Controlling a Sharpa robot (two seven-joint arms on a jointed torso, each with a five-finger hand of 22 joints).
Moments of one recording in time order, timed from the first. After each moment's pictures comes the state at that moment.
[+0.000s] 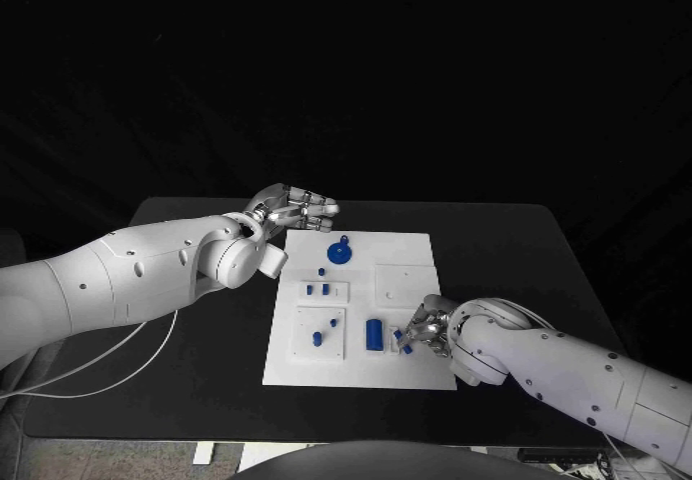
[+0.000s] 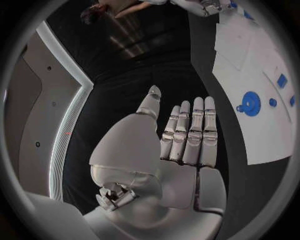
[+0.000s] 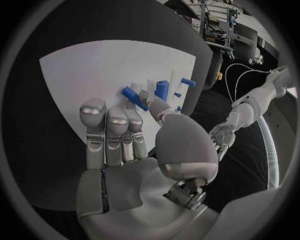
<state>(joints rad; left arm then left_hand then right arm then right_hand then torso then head) 1.20 -0.74 -0.14 1.26 -0.20 -0.21 0.30 1.34 0.01 -0.06 -0.03 0.09 0.99 0.15 0.06 0.06 1.10 0.14 0.06 0.06 1.13 0.14 0.07 0.07 0.06 1.01 0.11 0.15 0.08 0.81 -0.60 0.13 1.38 -1.21 -0.12 -0.61 1.13 -0.06 0.40 -0.24 0.35 1.21 0.06 0.06 0.07 1.37 -0.04 0.95 1.26 1.45 -0.09 1.00 1.05 0.05 1.46 -0.11 0.76 1.31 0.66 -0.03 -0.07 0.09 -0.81</state>
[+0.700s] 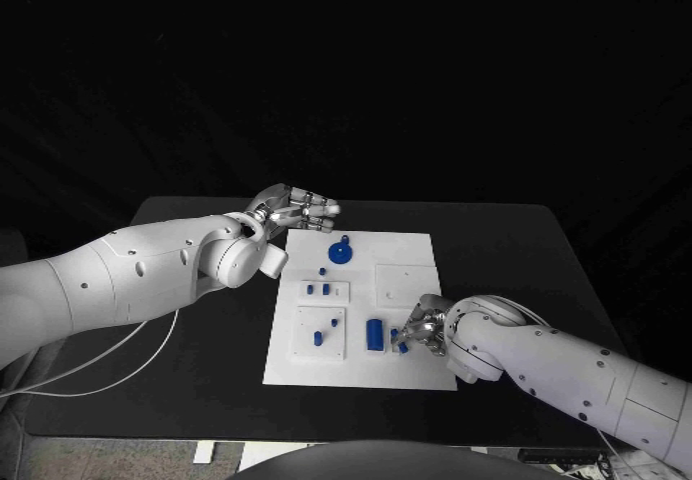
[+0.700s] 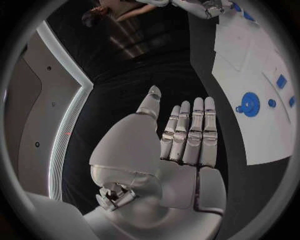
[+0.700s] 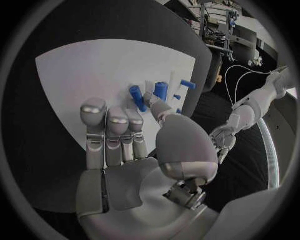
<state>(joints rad) 1.20 -0.74 -0.14 1.26 -0.21 -0.21 0.29 1.34 0.01 -0.06 -0.03 0.09 0.99 0.15 0.06 0.06 1.10 0.14 0.06 0.06 1.12 0.14 0.07 0.07 0.06 1.00 0.12 0.15 0.08 0.82 -0.58 0.14 1.35 -1.22 -0.08 -0.61 1.10 -0.06 0.32 -0.17 0.29 1.22 0.05 0.07 0.07 1.37 -0.04 0.94 1.25 1.45 -0.09 0.99 1.04 0.05 1.46 -0.11 0.75 1.31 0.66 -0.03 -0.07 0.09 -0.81</state>
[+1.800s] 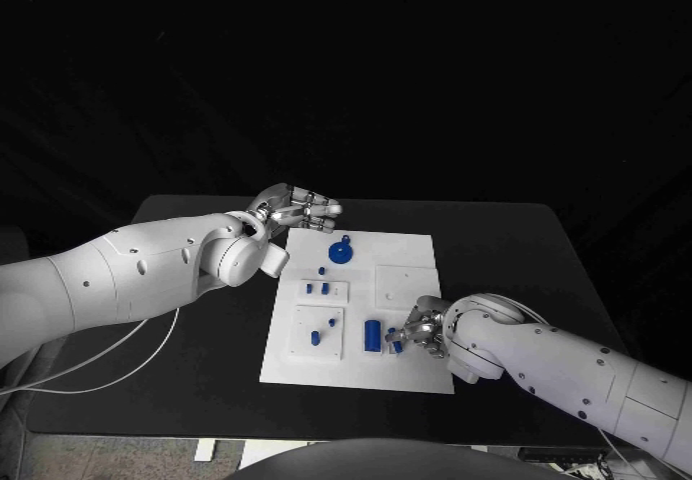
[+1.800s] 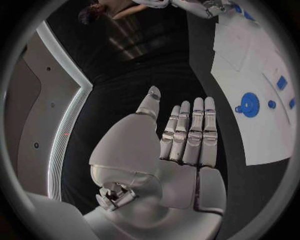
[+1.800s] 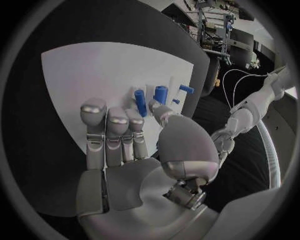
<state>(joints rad) 1.20 -0.74 -0.14 1.26 -0.22 -0.20 0.28 1.34 0.00 -0.05 -0.03 0.09 0.99 0.16 0.06 0.06 1.10 0.14 0.06 0.06 1.12 0.14 0.07 0.07 0.06 1.00 0.12 0.15 0.08 0.82 -0.57 0.14 1.35 -1.21 -0.03 -0.60 1.05 -0.12 0.36 0.03 0.13 1.22 0.05 0.07 0.07 1.37 -0.04 0.94 1.24 1.45 -0.09 0.99 1.05 0.05 1.46 -0.11 0.74 1.31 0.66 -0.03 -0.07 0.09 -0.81</state>
